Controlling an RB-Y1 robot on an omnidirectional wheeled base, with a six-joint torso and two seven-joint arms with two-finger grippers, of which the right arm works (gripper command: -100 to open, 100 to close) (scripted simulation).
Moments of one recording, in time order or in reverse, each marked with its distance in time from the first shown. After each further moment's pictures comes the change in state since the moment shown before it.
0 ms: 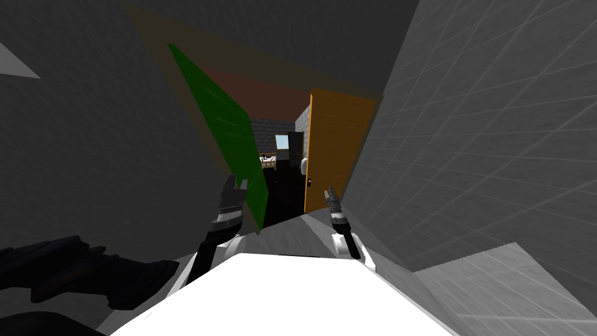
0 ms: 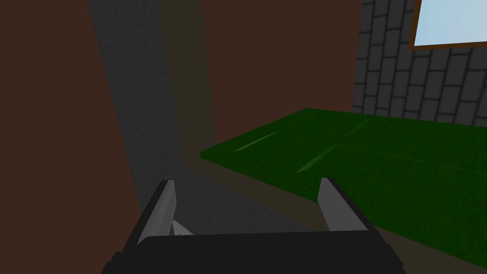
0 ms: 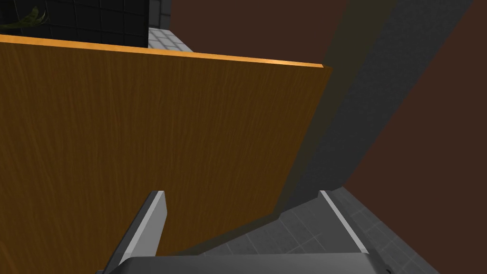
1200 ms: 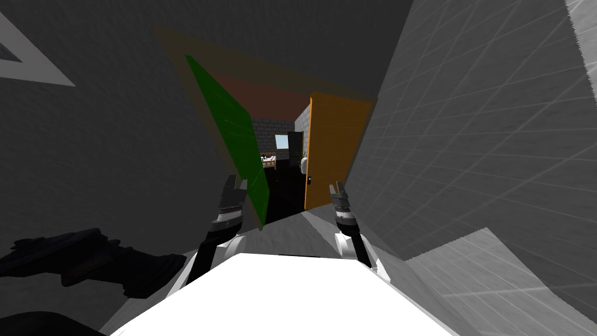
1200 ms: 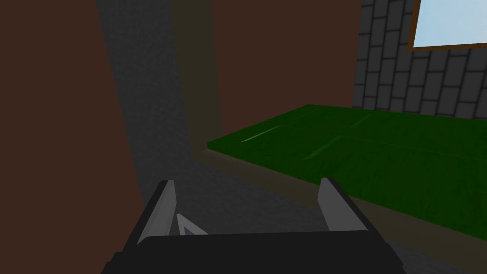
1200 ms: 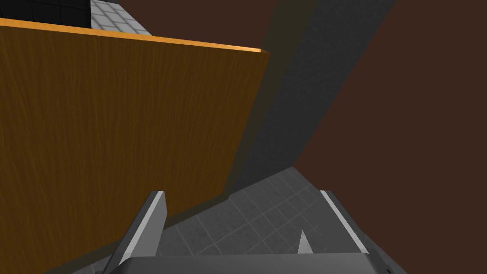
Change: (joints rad) arm 0.096 0.023 0.005 -0.283 -0.034 0.047 0.054
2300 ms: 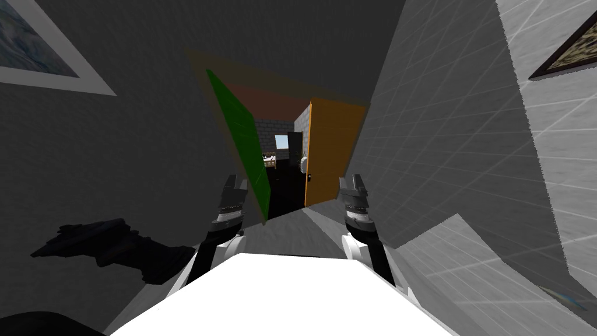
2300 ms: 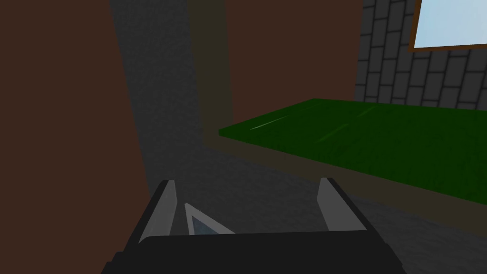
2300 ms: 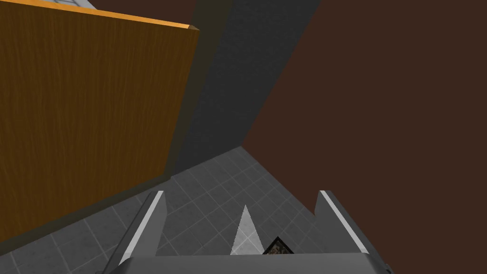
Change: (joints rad) arm 0.103 0.022 -0.003 -0.302 -0.041 0.055 0.051
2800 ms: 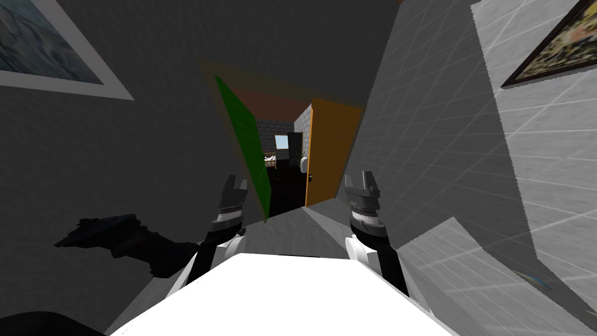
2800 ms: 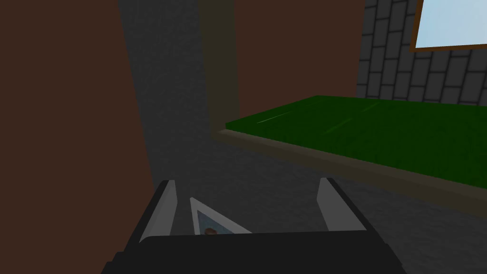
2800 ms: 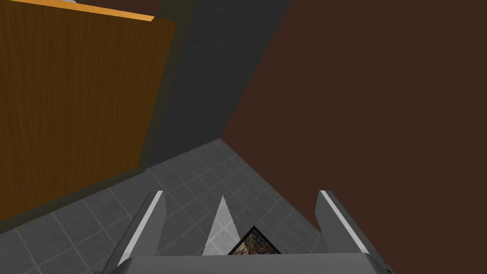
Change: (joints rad) arm 0.042 0.011 0.000 -0.107 -0.014 0.013 0.018
